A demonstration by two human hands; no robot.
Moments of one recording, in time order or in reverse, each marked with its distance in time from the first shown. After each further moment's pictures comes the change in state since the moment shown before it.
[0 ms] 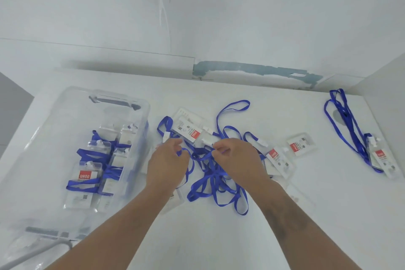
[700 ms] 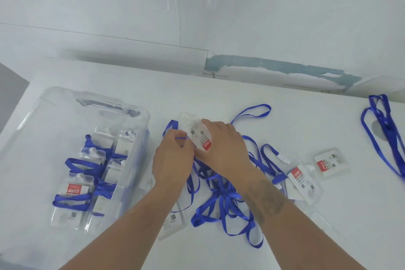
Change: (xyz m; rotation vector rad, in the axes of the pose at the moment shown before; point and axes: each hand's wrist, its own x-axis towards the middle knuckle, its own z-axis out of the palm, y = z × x) left_hand 0.067 0.013 0.023 -0.191 0.143 -0.158; right_hand 0.102 -0.014 0.053 -0.280 0.029 -0.221
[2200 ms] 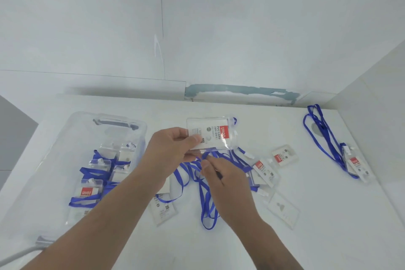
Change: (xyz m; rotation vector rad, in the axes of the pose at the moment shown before) left_hand -0.111 0.077 -0.090 -0.348 -0.429 0.174; right_hand -0.175 -0.056 -0.095 0.565 0.219 0.149
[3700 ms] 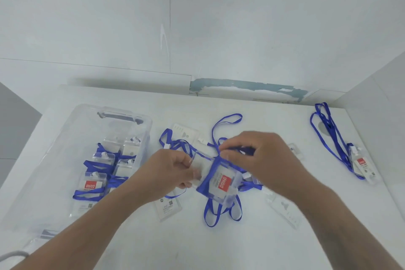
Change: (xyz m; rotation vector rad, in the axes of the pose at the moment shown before) left_hand -0.011 -0.031 -0.031 0.442 -0.252 -0.070; right_hand 0.032 -0.032 -0.078 -0.179 -0.191 -0.156
